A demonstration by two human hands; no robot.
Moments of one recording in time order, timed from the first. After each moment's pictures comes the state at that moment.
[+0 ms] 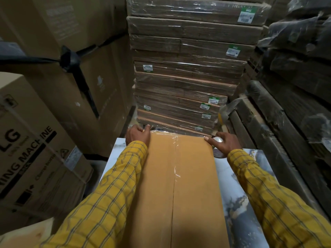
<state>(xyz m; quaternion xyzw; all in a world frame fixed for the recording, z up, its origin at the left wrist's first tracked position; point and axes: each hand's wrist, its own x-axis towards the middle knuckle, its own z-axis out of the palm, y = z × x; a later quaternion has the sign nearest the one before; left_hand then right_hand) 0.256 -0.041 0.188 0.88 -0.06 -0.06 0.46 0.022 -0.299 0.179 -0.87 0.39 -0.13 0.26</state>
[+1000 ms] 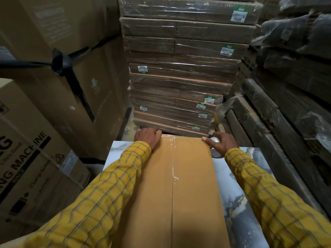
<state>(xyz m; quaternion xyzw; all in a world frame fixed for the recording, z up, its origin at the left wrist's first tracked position) 0.246 -0.070 0.200 0.91 -0.38 -0.03 0.17 0.025 -0.294 0.189 -0.89 0.40 -0.07 0.22</state>
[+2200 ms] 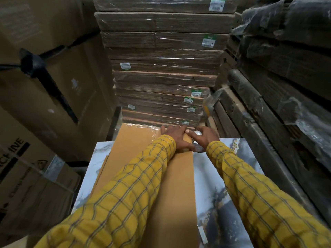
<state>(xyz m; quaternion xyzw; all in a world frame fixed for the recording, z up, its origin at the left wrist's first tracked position) 0.136 -0.194 0.206 0.83 -0.53 -0.15 0.03 0.017 -0.301 0.187 -0.86 0.43 -0.07 0.27</state>
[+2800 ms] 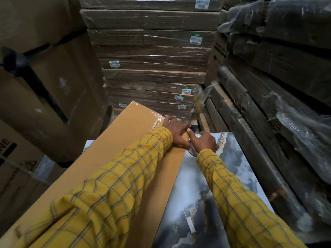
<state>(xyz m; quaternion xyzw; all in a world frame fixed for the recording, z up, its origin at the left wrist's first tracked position) 0.107 -0.220 0.215 0.73 -0.68 -0.07 -0.01 -0.032 -0.276 0.178 -0.73 0.60 -0.15 0.30</state>
